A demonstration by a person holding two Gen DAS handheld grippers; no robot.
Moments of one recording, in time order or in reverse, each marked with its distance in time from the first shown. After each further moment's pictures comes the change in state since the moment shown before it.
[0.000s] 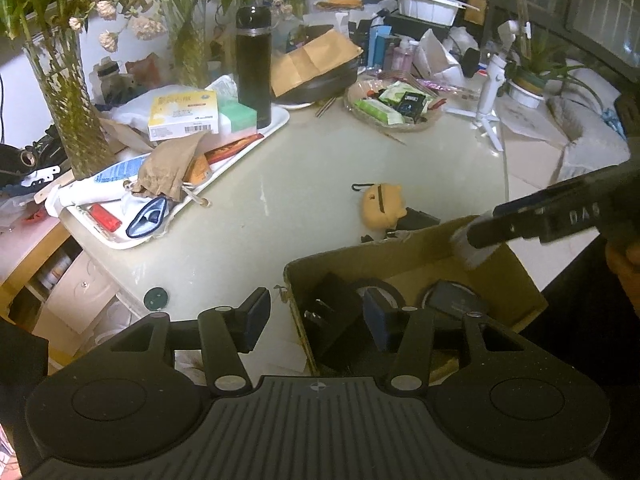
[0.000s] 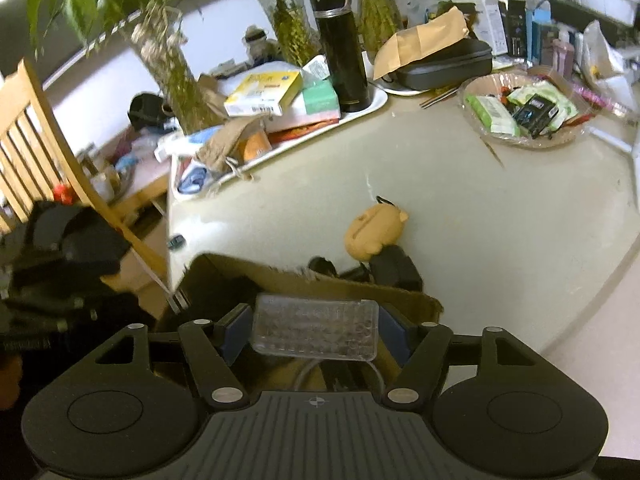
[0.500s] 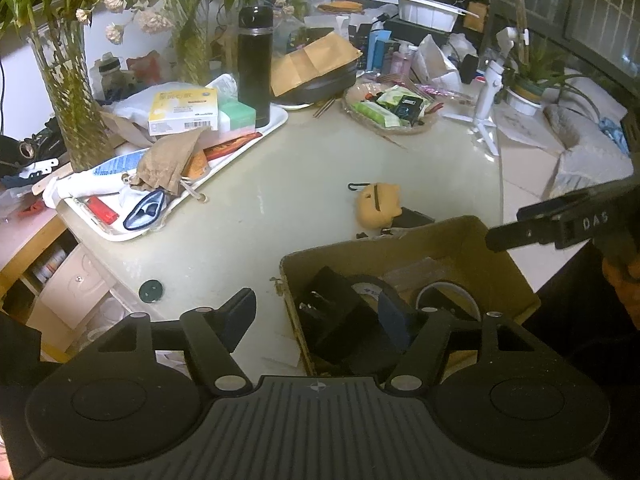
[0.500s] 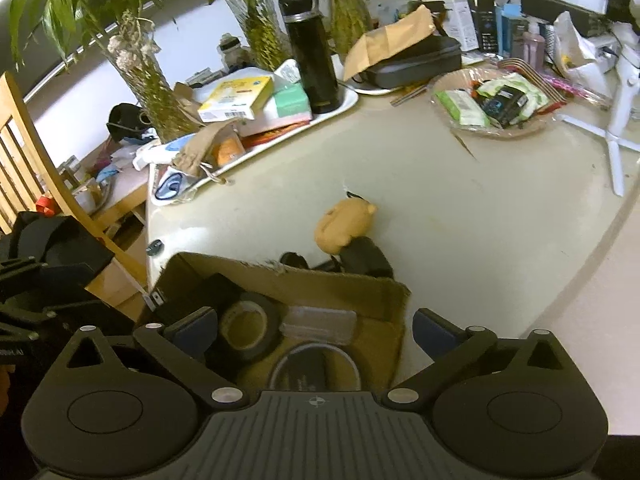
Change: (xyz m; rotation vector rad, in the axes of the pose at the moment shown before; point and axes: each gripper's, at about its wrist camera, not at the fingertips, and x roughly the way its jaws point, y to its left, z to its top) left arm -0.001 0.002 -0.007 -0.025 -0.010 -0.024; right arm -0.008 -0.012 -0.018 0.001 0.000 -0.089
